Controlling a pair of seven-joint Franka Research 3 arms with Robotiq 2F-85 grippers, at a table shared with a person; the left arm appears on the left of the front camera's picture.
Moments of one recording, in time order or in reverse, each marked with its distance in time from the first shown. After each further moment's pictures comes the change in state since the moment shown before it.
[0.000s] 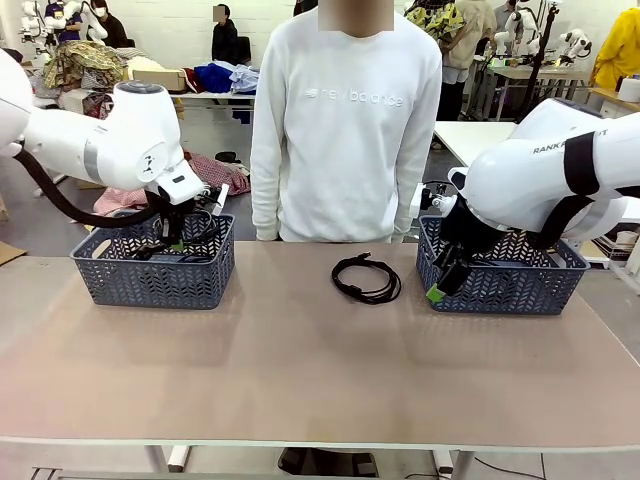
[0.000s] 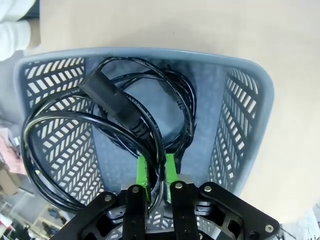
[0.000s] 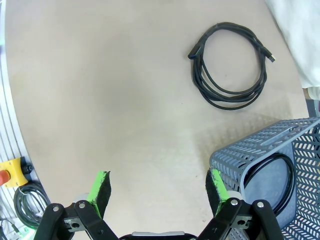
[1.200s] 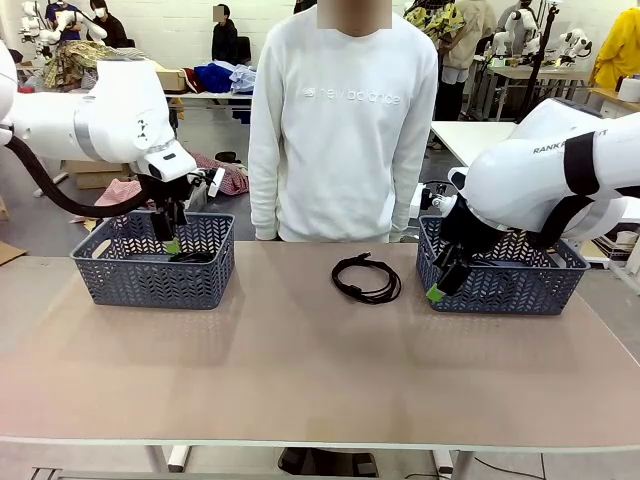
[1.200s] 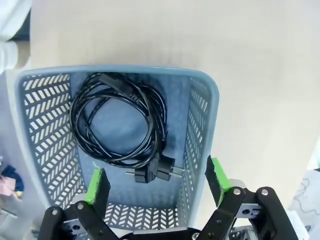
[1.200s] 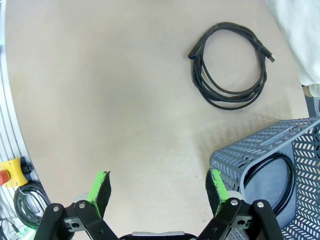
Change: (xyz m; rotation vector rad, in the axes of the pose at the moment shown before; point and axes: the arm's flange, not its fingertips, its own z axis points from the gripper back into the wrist) left arm -0.007 0.001 0.038 -0.121 -0.111 0.023; right arm 0.000 0.000 0.000 0.000 0.000 0.000
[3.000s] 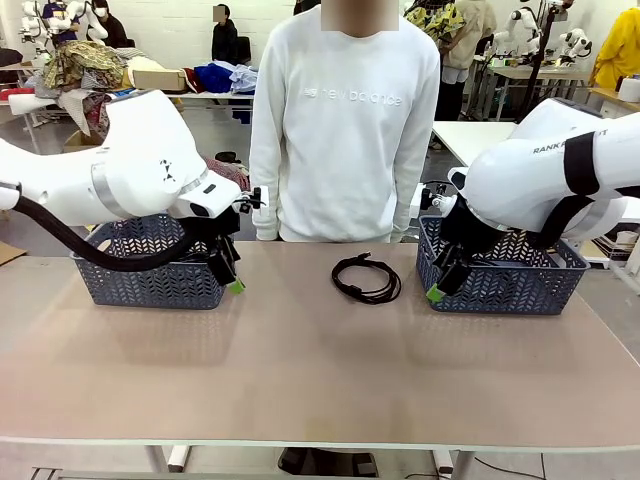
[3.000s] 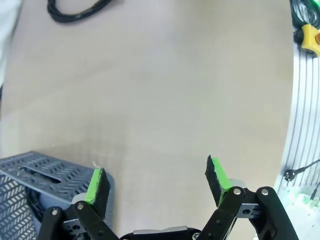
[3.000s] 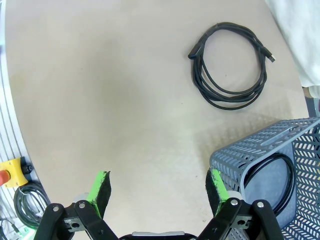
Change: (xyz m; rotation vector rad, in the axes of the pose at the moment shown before) left arm 0.093 -0.122 -0.015 -0.014 -0.259 0.139; right arm 0.000 0.000 0.000 0.000 0.000 0.000
